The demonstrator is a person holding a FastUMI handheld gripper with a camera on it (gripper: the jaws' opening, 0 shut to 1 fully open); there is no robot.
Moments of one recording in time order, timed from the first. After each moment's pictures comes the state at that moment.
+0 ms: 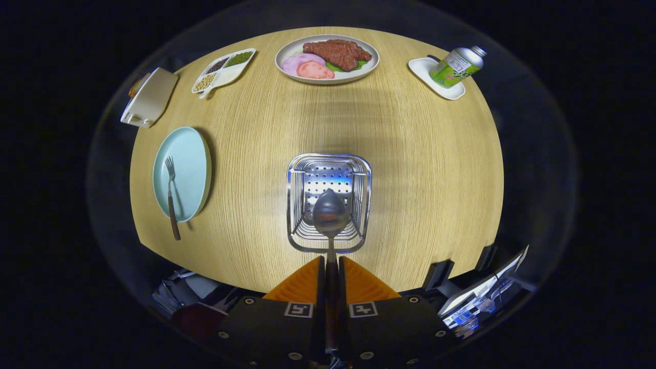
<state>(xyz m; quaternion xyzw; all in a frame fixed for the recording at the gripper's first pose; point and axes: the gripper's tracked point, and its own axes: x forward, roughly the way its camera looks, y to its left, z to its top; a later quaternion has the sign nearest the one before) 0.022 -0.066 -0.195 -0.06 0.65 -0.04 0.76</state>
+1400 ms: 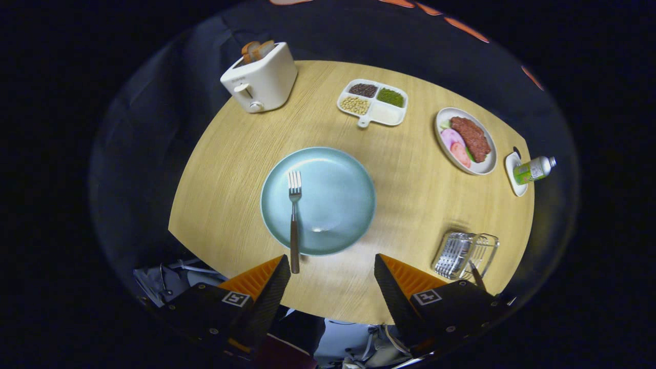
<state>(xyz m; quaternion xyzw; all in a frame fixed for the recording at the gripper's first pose) 0.044 0.203 -0.205 -0.16 0.56 0.12 0.81</state>
